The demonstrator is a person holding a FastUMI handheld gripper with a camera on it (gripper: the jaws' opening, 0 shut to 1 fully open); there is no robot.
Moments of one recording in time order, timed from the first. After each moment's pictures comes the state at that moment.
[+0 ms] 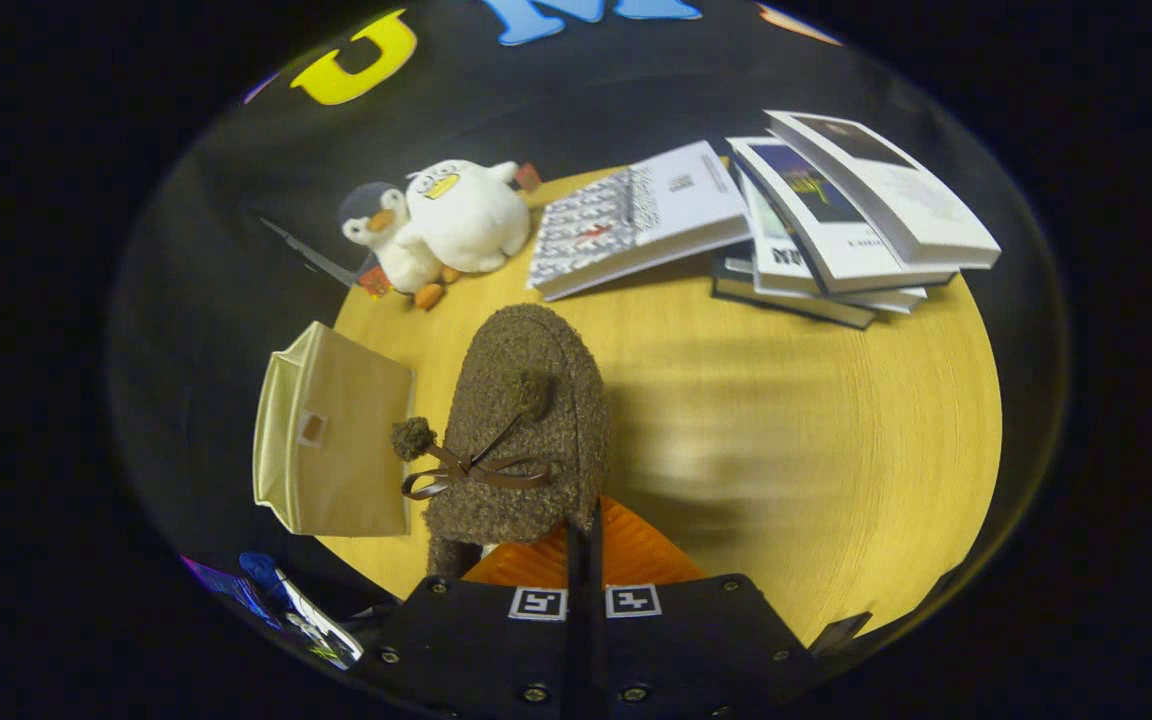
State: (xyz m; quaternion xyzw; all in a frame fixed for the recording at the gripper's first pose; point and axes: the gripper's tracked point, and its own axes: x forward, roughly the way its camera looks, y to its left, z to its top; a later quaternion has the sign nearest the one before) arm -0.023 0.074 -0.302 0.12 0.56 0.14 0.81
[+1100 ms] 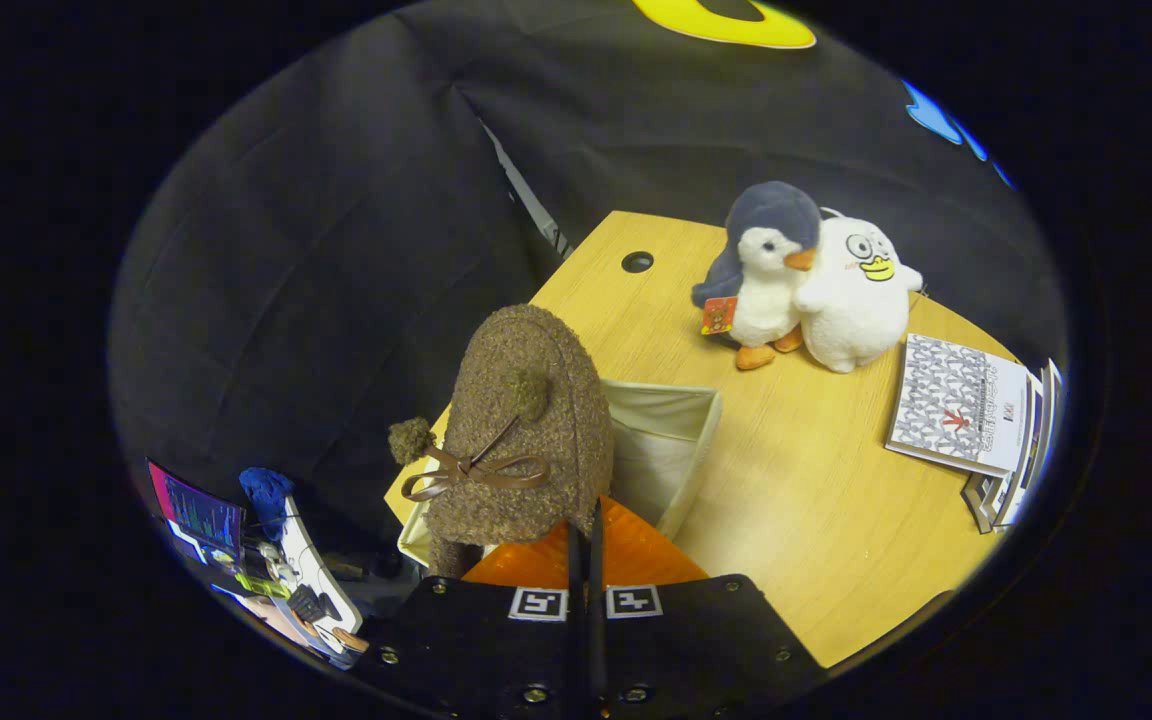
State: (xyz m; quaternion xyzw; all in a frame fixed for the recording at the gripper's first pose) arm 0.001 0.402 -0.257 -0.02 0.55 0.34 0.76
